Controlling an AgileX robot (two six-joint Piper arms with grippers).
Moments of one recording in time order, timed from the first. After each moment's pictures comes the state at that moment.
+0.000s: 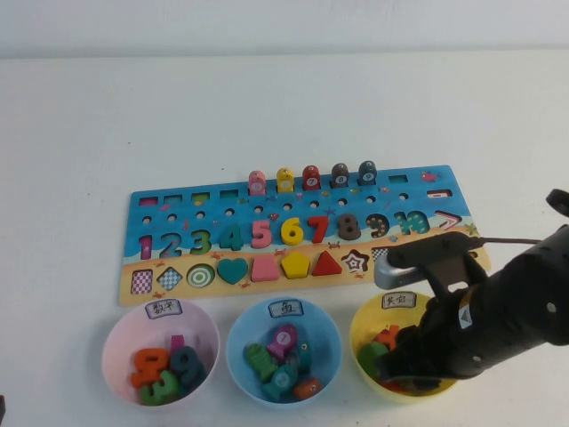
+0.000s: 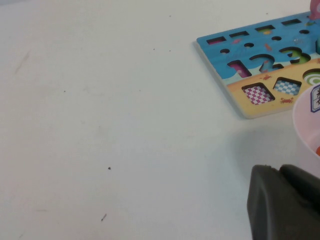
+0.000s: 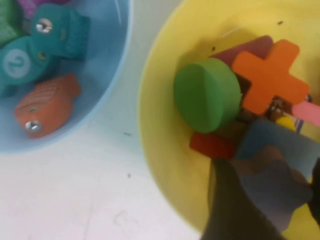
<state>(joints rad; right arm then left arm) 0.70 1.51 -0.84 0.11 0.62 0.26 -0.08 -0.01 0.02 -0.06 0.37 0.17</state>
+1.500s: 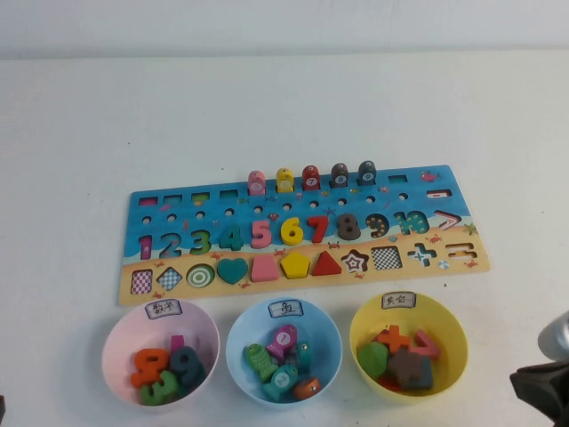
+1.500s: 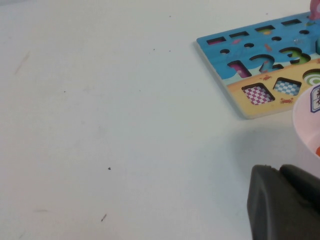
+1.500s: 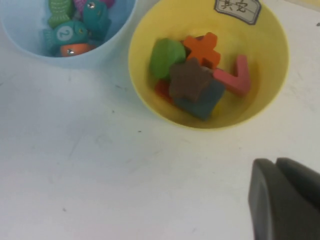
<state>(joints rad) 0.70 0.84 -0.53 -0.02 0.62 0.19 -0.08 -0.01 0.02 -0.06 0.37 0.17</state>
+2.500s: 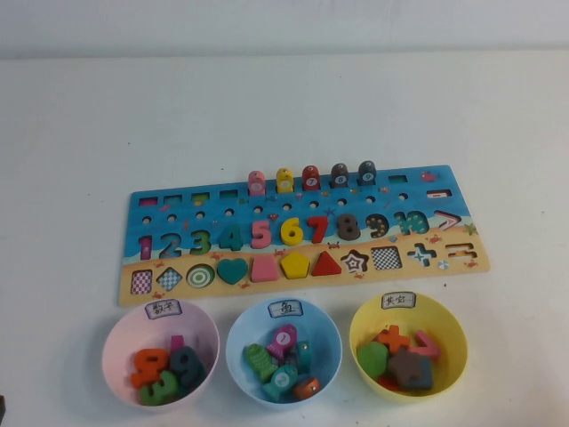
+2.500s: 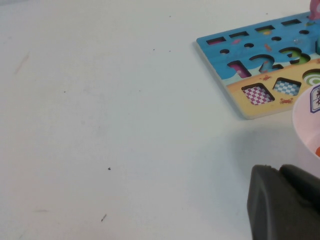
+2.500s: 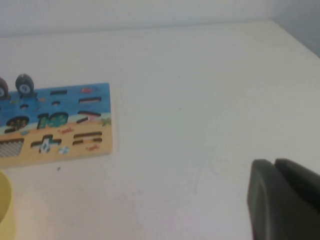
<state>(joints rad) 0.02 -0.01 0.03 -0.09 0.26 0.19 -0.08 -0.01 0.02 -0.06 0.37 0.17</state>
